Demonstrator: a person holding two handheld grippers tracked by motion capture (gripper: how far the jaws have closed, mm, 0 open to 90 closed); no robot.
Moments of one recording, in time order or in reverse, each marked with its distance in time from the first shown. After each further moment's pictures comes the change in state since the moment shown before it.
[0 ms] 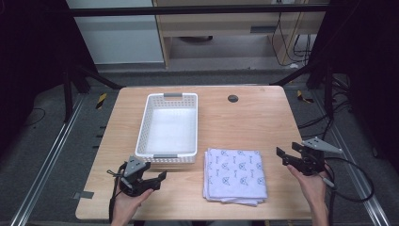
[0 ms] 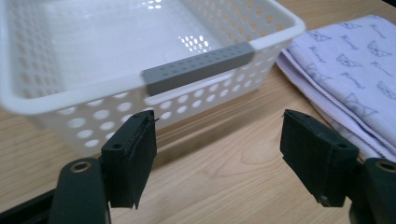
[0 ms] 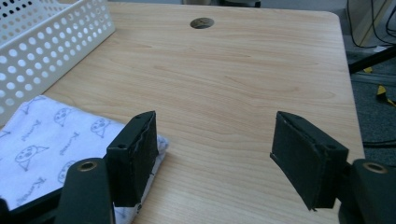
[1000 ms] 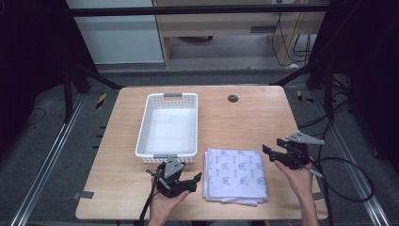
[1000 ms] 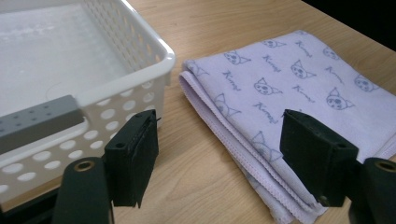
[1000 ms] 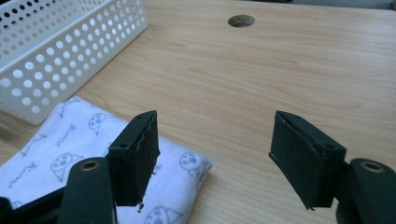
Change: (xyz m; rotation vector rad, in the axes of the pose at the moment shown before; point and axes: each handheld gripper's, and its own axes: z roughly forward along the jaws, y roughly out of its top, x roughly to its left) left arm -0.084 0.021 0.047 -0.028 -0.092 0.038; right arm 0.023 0.012 0.028 0.037 0.095 -0.034
